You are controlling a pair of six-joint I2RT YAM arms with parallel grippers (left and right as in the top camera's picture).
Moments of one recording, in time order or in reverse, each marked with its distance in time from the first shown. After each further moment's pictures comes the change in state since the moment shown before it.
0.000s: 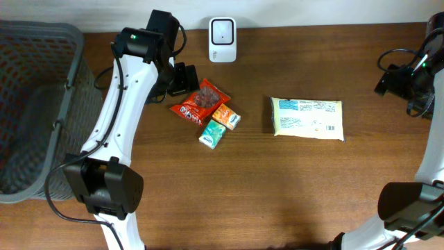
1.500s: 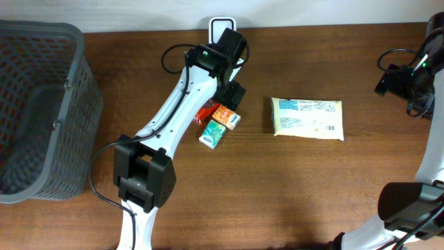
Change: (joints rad) left arm -0.265 0.161 0.000 0.251 -0.200 0.493; right arm 0.000 0.000 0.000 0.000 0.000 0.000
